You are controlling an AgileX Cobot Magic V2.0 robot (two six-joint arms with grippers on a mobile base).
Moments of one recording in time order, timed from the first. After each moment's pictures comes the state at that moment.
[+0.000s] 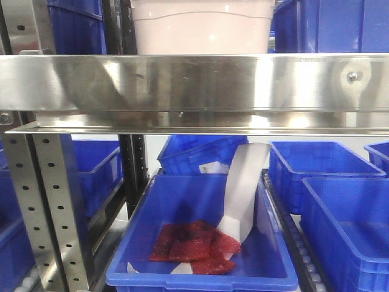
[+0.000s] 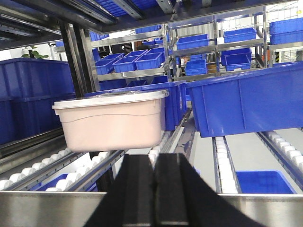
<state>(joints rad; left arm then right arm) -0.02 0.18 -0.32 -0.67 0.10 0.48 -0.09 0.16 -0.37 1.04 0.24 -0.79</state>
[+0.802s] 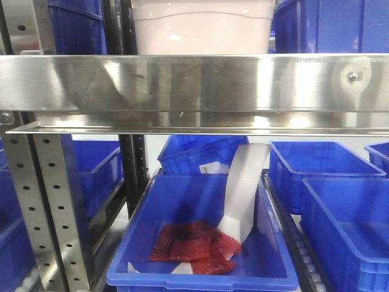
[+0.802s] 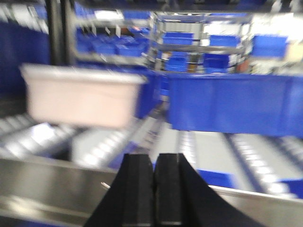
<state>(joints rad) -0.02 0.18 -0.32 -0.67 0.10 0.48 -0.02 0.16 -0.28 0.70 0.13 -0.77</state>
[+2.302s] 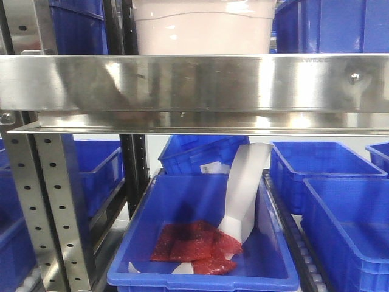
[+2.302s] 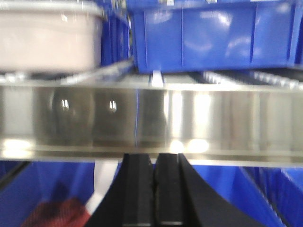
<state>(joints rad) -0.02 0.18 -0.32 -0.67 0.12 0.48 -0.04 -0.01 0.03 0.06 0.02 -0.01</state>
